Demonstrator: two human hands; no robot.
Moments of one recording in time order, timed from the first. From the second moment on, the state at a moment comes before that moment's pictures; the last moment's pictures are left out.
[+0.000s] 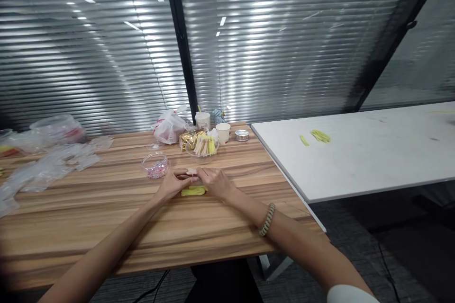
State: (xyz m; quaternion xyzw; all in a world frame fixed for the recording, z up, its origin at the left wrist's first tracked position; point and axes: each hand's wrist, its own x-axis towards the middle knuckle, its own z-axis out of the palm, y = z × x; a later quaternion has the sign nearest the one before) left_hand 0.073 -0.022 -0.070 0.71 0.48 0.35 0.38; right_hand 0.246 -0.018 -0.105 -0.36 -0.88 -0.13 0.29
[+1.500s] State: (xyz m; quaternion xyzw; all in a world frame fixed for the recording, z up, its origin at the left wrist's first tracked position) left_hand 0.067 -0.017 -0.066 0.54 0.39 0.41 0.62; right_hand 0.253 -0.014 -0.091 -0.31 -0.90 -0.19 0.25
